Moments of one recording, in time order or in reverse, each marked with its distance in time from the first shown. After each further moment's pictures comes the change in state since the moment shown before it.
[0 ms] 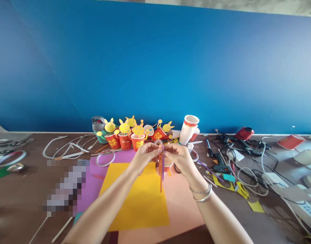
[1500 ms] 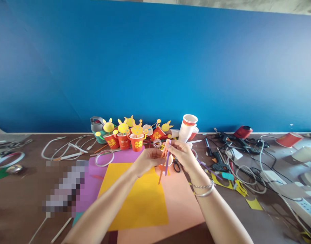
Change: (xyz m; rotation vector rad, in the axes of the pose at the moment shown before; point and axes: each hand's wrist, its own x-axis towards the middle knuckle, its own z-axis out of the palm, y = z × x) left_hand 0.003 -0.016 0.003 0.031 -0.221 -0.039; right_hand 0.005 0.000 -0.017 -0.039 -0.057 -0.080
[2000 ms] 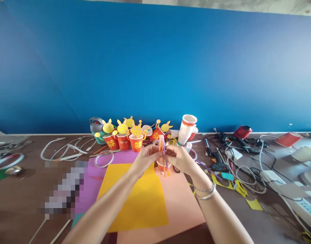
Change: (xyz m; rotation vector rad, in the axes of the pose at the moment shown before) left_hand 0.000 0.004 0.005 -0.047 0.191 0.087; right_hand -0.007 -0.003 -0.001 -0.333 -0.180 -0.013
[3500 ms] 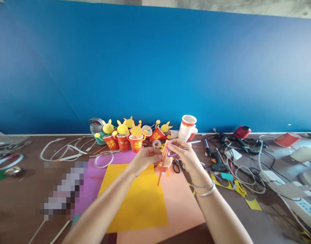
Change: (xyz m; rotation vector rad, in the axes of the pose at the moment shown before) left_hand 0.002 0.001 -0.010 0.077 -0.149 -0.090; right_hand 0.005 0.001 -0.006 0.471 0.217 0.099
